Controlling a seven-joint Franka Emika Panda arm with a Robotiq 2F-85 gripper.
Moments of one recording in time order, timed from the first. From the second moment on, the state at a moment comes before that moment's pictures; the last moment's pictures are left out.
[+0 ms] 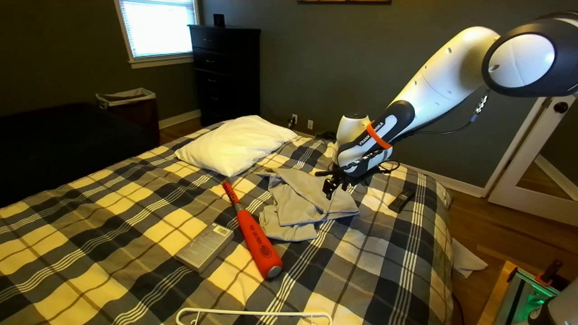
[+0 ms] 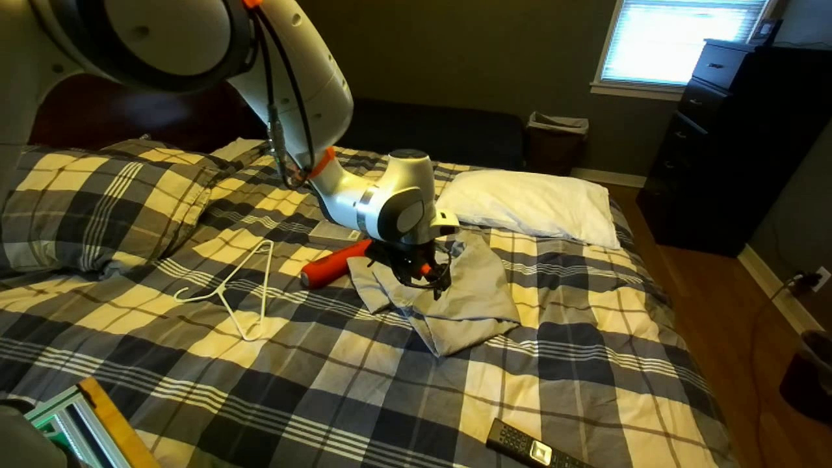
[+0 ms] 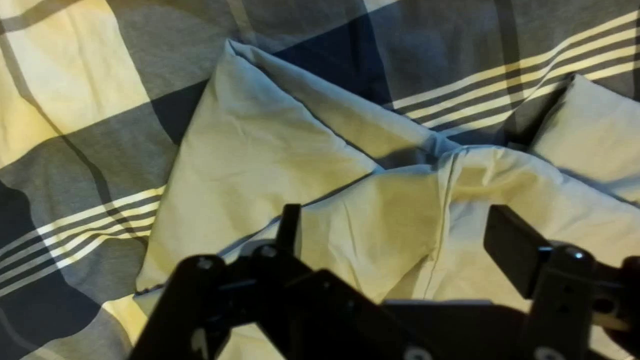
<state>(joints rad) -0.09 0.61 -0.03 -1.99 -0.13 2.71 0.01</state>
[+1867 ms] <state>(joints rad) -0.11 0.84 0.05 -1.77 -0.09 2.71 -0.14</state>
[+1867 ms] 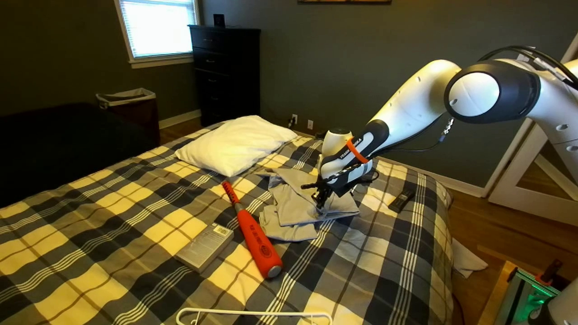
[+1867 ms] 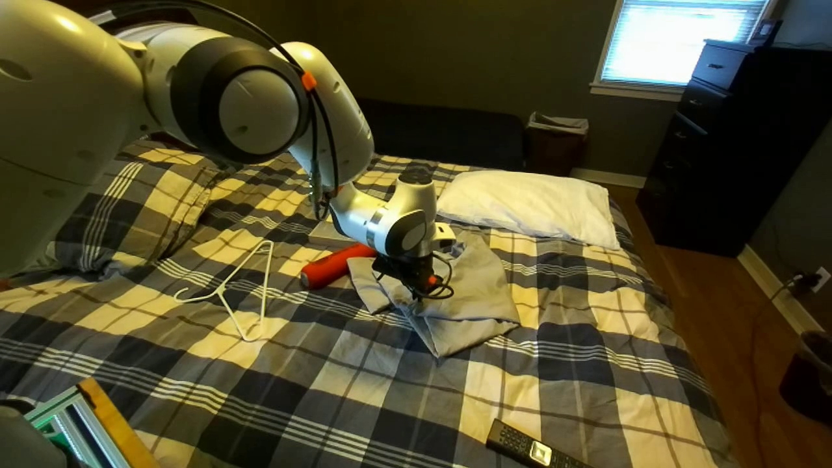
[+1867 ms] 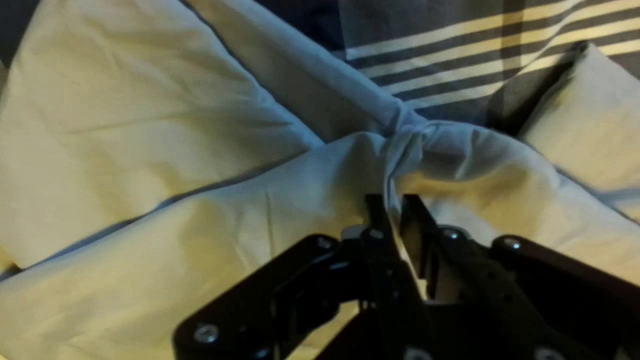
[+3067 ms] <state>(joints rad) -0.14 0.86 0.07 -1.75 -0.06 2.71 -0.16</state>
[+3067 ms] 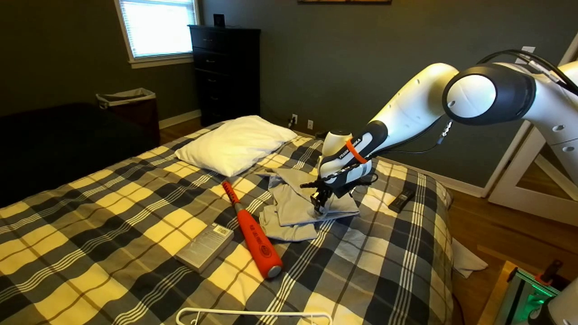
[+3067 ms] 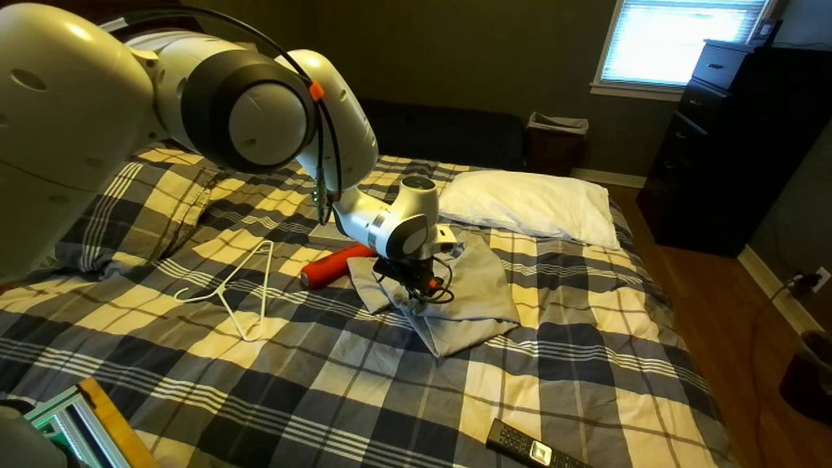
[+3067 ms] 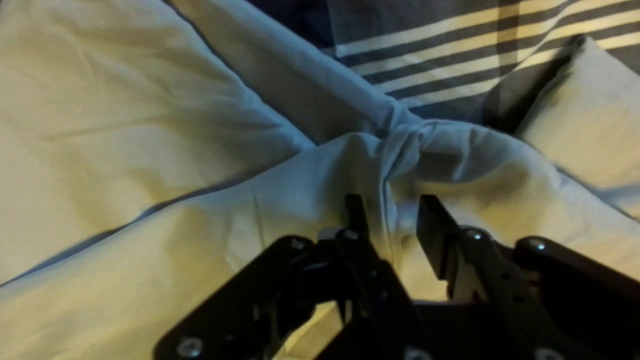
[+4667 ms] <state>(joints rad) -0.26 0.68 0.04 -1.80 0.03 2.99 -0.13</state>
